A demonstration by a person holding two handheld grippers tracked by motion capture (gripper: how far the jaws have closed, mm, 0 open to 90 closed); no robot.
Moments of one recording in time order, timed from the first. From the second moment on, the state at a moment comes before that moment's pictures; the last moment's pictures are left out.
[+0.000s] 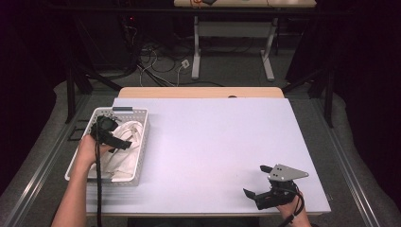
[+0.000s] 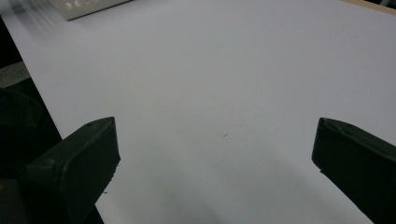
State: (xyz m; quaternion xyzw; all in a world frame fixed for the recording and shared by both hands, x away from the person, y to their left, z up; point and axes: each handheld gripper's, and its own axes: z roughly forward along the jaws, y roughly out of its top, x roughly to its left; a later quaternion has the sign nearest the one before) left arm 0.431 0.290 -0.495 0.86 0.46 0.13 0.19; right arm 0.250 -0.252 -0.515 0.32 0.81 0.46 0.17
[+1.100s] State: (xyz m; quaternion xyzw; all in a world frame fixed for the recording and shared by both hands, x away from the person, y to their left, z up) left arm 0.454 0.290 -0.537 0.86 0.49 0.03 0.12; right arm 0.250 -0.250 -0.516 0.32 0.82 0.46 0.17
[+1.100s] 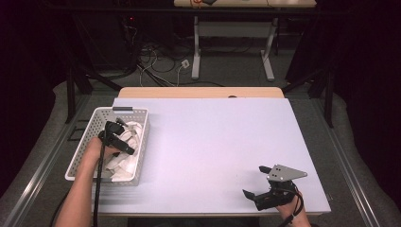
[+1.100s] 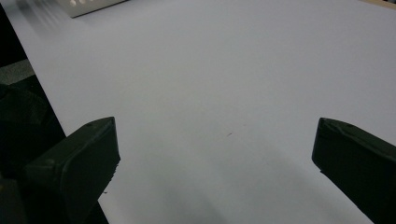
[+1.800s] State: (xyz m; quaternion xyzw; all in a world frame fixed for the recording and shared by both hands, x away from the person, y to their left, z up) left arm 0.445 0.289 -0.528 0.86 0.47 0.00 0.19; right arm 0.249 -0.250 -0.515 0.32 0.82 0.45 0.17
